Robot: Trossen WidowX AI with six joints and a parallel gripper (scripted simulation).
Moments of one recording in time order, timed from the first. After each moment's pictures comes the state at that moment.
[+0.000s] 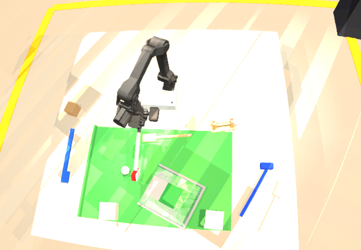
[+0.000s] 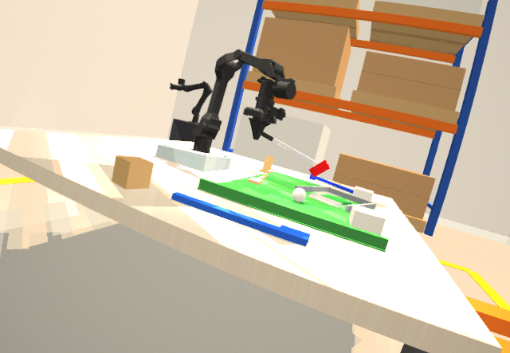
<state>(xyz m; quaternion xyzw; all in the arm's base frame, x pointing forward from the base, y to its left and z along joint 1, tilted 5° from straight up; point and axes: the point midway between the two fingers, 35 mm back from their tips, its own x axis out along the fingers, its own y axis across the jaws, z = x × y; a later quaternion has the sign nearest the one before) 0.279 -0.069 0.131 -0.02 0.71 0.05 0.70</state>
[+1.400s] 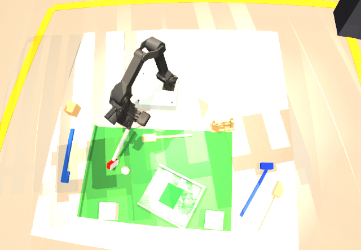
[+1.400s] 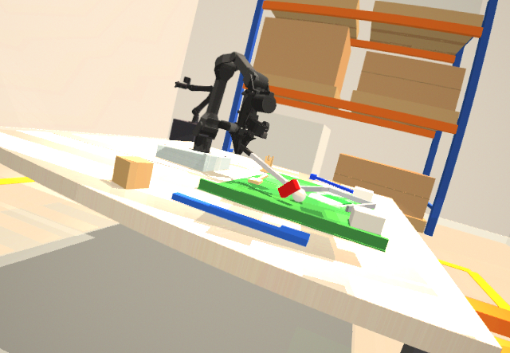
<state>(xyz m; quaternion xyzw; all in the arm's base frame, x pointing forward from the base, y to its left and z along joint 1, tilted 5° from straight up) 0.251 -0.122 0.067 0.12 0.72 -0.09 0.68</state>
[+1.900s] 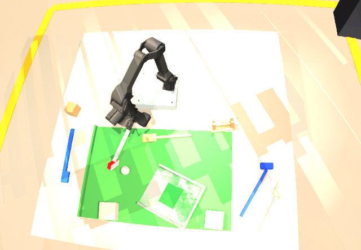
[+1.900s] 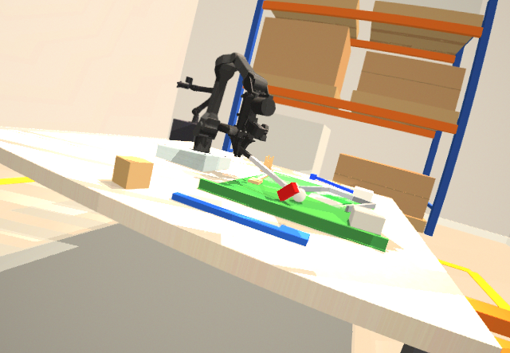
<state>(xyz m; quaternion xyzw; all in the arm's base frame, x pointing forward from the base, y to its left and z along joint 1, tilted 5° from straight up) 0.250 -0.121 0.058 0.12 0.72 -0.09 0.68</state>
